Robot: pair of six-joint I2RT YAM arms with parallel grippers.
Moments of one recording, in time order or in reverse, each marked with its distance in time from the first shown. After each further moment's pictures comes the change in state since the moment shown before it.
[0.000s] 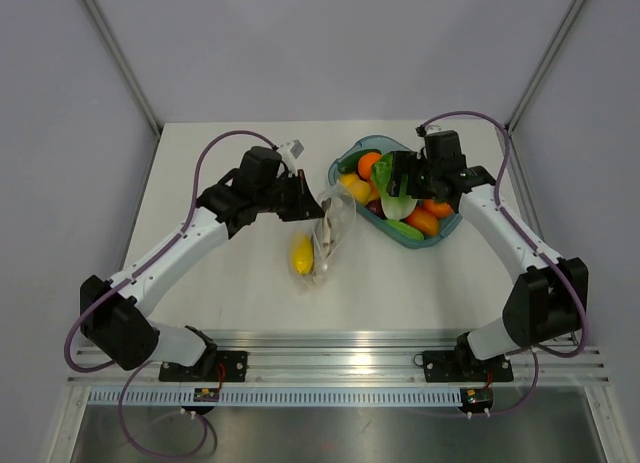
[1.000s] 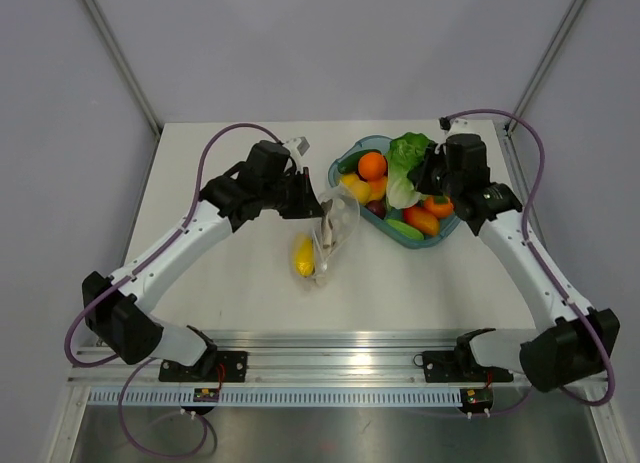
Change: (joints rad) left arm -0.035 0.038 0.129 -0.153 -0.086 0.040; right arm 0.018 -0.167 -0.061 0.106 0.053 0.059
